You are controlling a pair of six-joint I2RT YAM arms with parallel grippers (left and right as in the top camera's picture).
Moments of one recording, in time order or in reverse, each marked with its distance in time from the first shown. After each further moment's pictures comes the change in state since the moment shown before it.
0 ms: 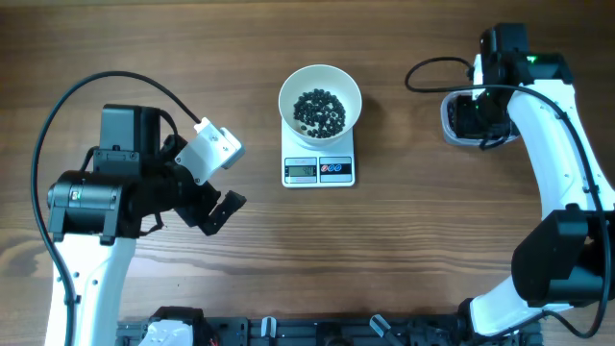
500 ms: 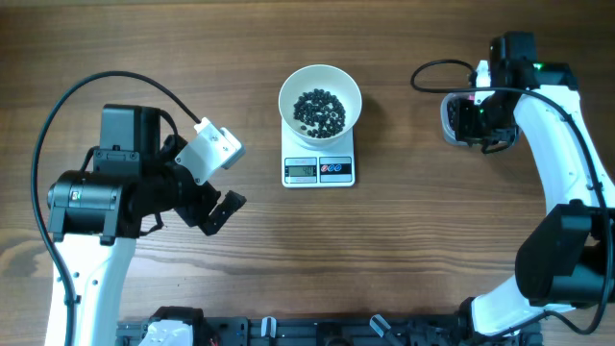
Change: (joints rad) left arm 0.000 0.000 0.000 0.000 0.000 0.000; right arm -0.056 0.000 -0.074 0.090 -0.123 -0.003
